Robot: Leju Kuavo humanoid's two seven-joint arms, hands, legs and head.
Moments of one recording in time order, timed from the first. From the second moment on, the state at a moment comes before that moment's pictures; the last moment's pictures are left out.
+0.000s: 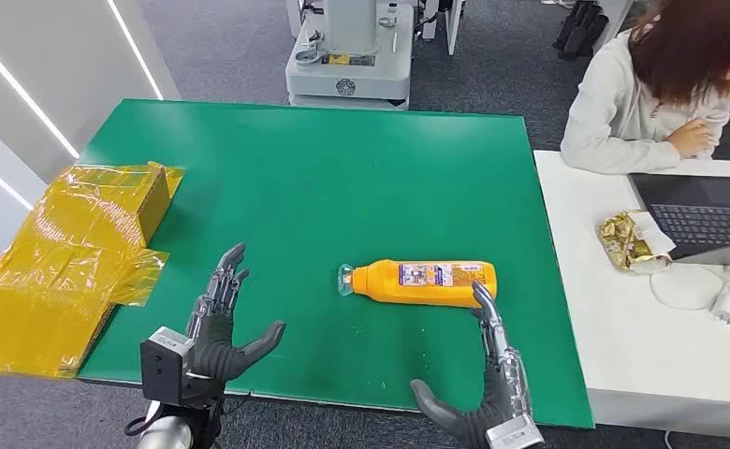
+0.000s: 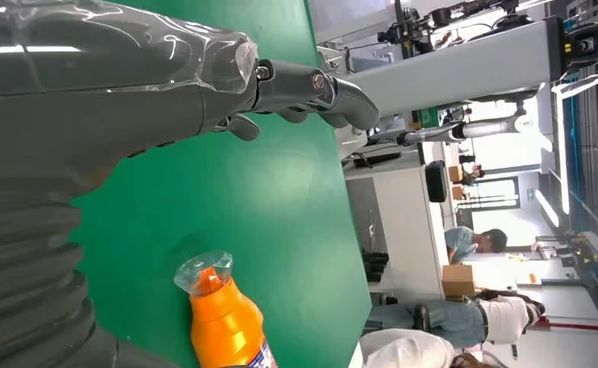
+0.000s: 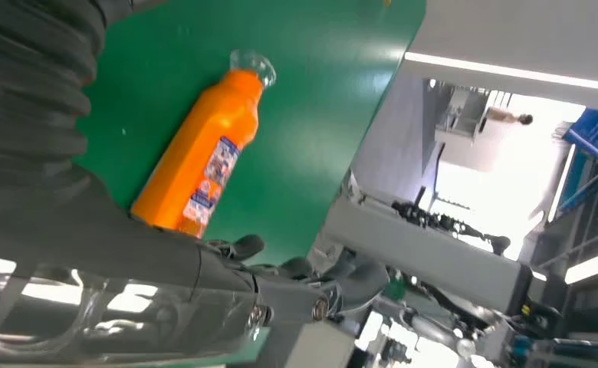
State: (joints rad) left arm 0.14 -0.06 -0.30 -1.70 -0.05 0.06 -0.39; right arm 0.22 -0.01 0.33 -1.74 0.38 -0.17 -0.38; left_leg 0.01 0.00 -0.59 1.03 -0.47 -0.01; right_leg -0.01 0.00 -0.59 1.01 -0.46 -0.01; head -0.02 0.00
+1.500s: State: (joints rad) left arm -0.07 -0.06 -0.30 -1.51 -0.01 -0.06 -0.42; right arm -0.54 -0.28 0.55 -1.03 0.66 0.12 -0.11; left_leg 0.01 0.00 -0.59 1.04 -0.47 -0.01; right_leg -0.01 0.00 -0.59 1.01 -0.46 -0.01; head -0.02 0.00
